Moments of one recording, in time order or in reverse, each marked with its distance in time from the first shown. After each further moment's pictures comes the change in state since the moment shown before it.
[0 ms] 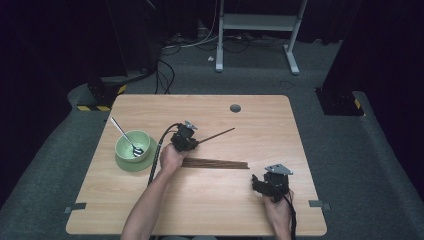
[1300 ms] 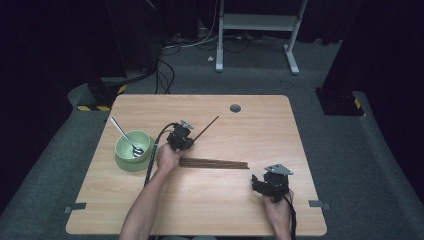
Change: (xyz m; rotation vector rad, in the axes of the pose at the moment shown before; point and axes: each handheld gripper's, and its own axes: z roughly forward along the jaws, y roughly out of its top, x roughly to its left) left arm 0.011 -0.005 -0.003 -0.006 0.018 -0.006; right arm 0.000 0.000 0.000 0.001 0.004 -0.001
